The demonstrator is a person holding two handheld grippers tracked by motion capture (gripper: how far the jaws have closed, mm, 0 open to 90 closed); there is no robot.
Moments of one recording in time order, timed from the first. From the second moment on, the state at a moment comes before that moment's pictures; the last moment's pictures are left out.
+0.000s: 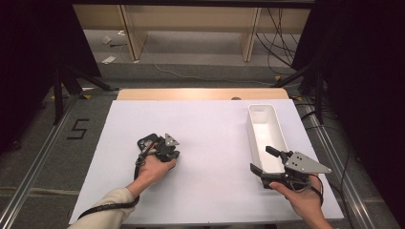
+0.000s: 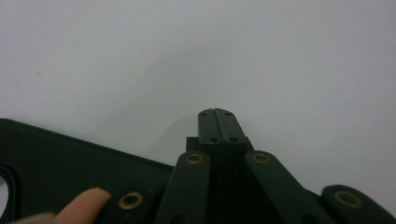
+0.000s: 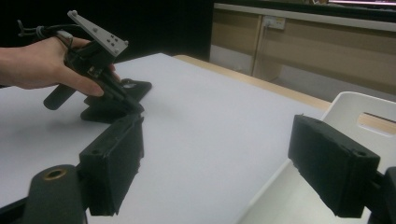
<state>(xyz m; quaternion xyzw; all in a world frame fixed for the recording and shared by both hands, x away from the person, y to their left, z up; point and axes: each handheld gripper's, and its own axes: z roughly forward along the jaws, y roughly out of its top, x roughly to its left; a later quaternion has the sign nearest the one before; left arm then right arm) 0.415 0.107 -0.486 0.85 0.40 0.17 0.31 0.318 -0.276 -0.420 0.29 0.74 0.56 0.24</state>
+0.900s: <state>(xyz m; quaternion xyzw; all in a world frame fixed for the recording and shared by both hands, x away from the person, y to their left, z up) 0.390 0.134 -0.480 0.86 0.40 0.14 0.28 0.317 -0.279 -0.419 0.30 0.73 0.56 0.25</state>
